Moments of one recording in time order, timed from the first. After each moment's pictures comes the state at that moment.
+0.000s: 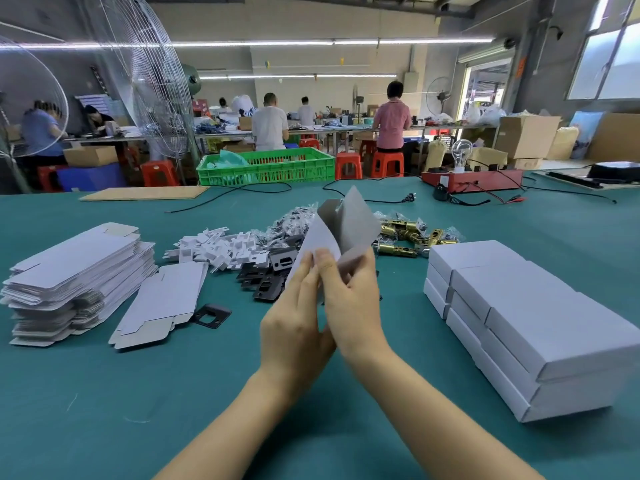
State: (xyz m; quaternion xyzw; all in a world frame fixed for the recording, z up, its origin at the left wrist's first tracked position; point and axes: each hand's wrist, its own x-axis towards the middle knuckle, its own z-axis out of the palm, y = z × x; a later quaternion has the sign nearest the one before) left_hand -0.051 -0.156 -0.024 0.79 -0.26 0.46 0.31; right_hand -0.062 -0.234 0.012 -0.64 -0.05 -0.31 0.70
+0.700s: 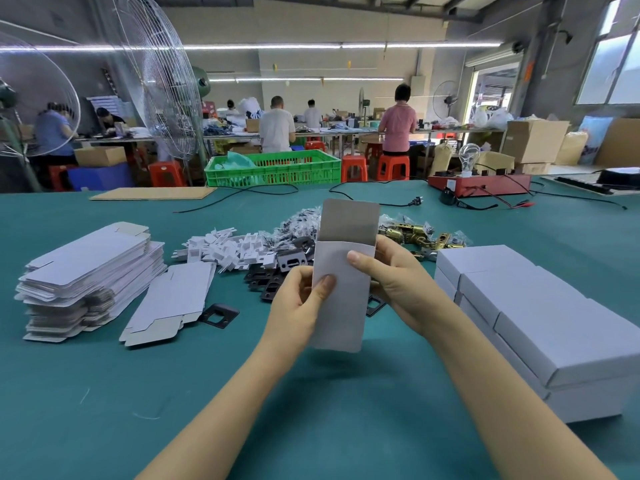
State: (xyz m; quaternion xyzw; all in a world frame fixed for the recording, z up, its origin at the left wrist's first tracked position) left_hand -0.031 -0.144 -0.012 0.71 -0.19 0.06 0.68; right_hand -0.049 -0.304 0.033 -0.69 -0.12 -0.07 0.71
